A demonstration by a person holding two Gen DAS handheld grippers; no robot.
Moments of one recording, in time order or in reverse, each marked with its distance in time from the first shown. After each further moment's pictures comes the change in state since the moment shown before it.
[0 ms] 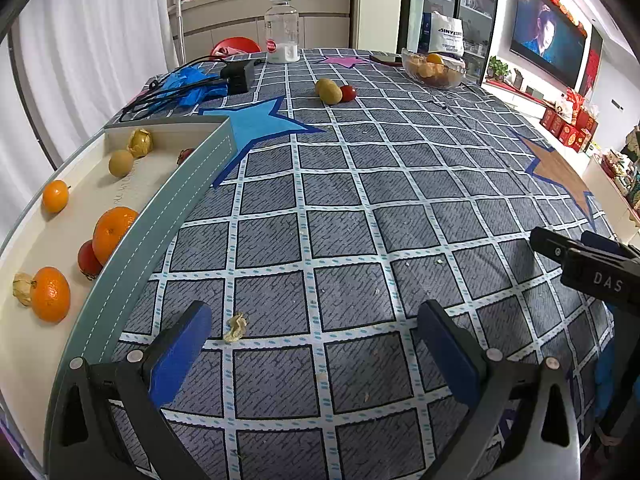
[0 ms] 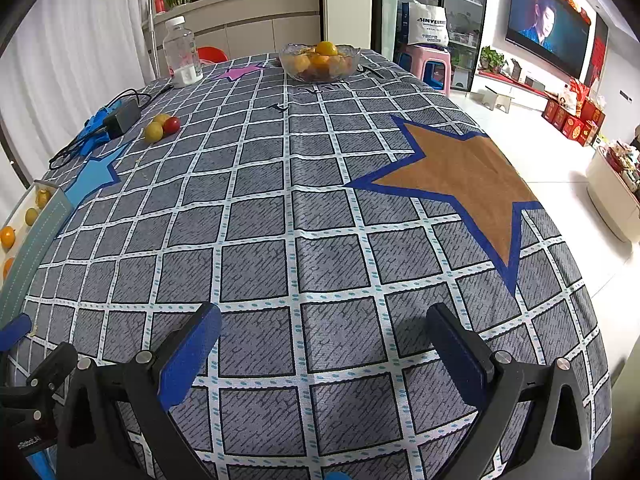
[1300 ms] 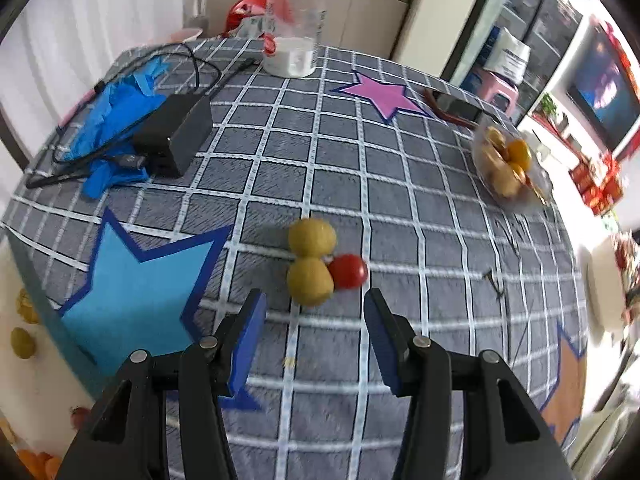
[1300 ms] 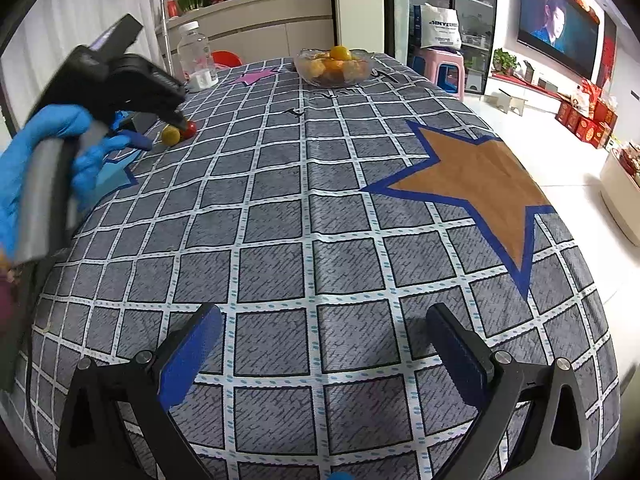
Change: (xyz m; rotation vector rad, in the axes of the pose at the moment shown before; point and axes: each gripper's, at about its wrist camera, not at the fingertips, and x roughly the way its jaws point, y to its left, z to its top) left arm 0.132 -0.001 0.211 -0.273 0.164 -0.025; right arm -0.006 0.000 -0.002 -0.017 -0.013 0.058
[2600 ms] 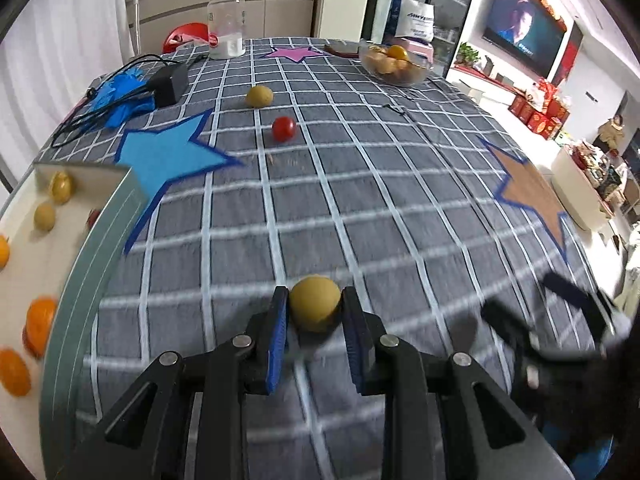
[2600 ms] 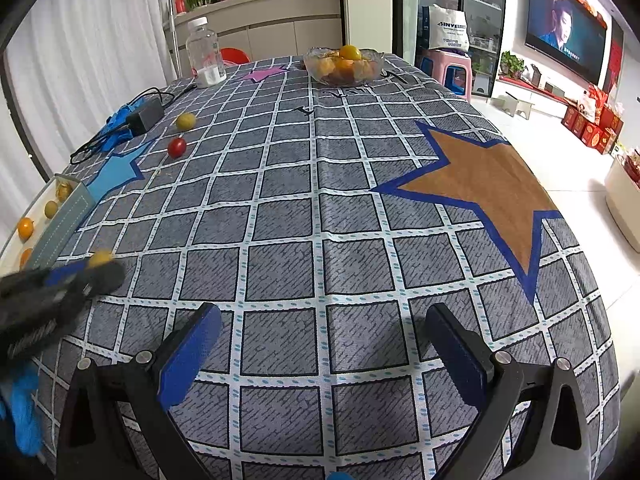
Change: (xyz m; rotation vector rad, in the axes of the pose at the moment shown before) left arm -0.085 0.019 -0.178 0.316 -0.063 -0.114; right arm 0.000 0.005 0.001 -0.023 0.005 0.009
